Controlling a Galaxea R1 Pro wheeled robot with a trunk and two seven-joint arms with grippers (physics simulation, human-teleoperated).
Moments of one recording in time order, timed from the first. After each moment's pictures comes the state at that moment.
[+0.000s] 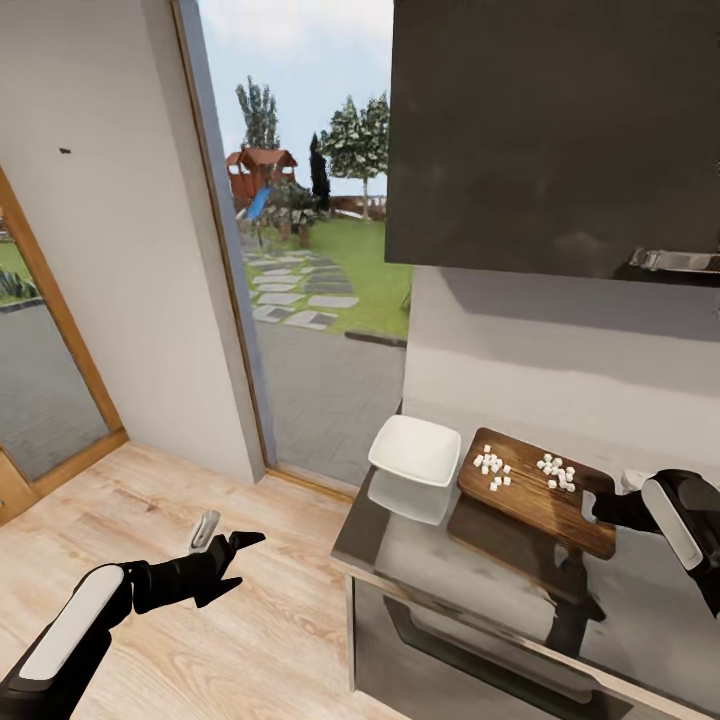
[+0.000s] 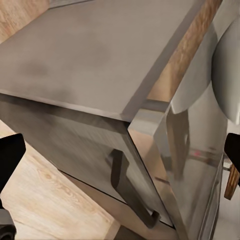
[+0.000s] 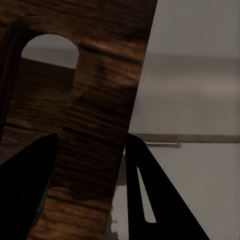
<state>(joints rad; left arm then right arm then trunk) -0.34 0.27 -0.03 -1.22 1.54 0.90 0.28 -0.67 -0.48 -0.03 -1.02 -0.46 1.04 -0.18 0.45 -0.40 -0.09</state>
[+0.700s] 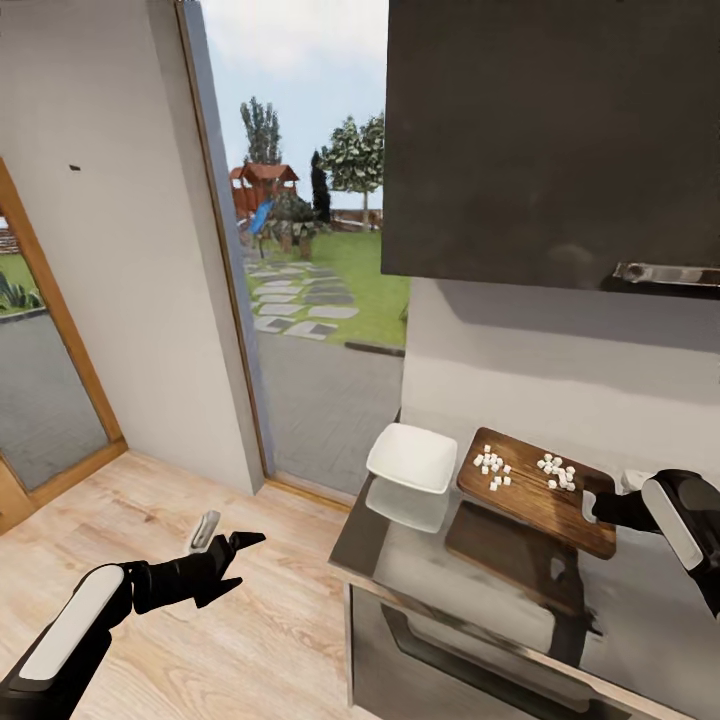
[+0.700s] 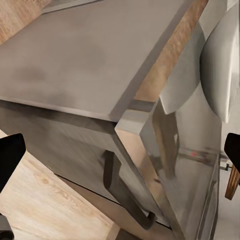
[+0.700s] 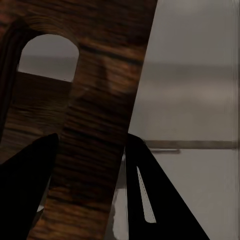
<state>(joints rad) -0.34 0.27 -0.03 -1.22 1.54 0.90 0.28 -0.67 -0.48 -0.03 -1.02 -0.46 1.04 -0.18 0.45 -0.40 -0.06</state>
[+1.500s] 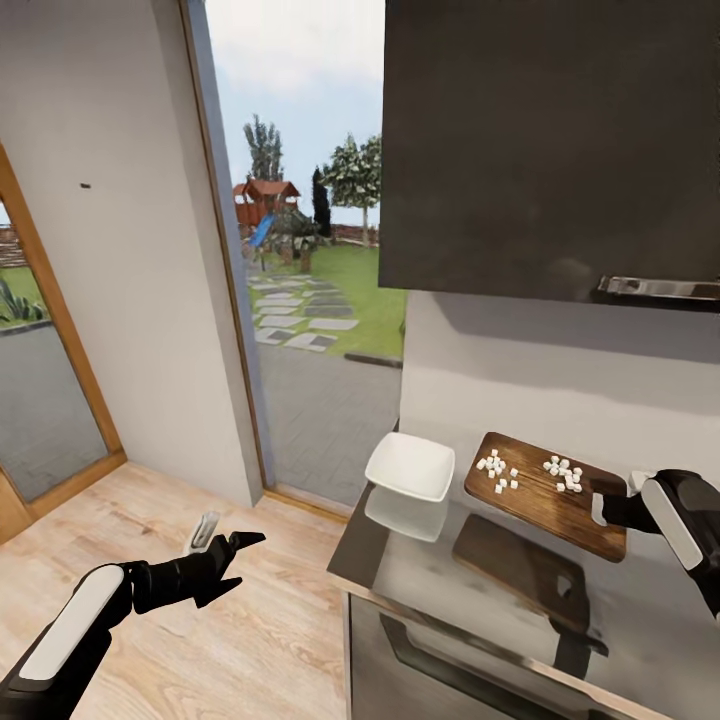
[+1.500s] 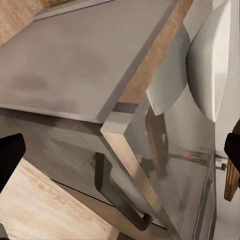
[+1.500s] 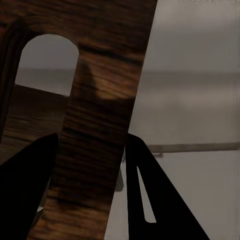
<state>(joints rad) -0.34 0.27 -0.03 -1.22 1.54 0.90 0.28 -0.67 -0.48 -0.03 -1.02 -0.46 1.04 -0.26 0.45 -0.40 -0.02</state>
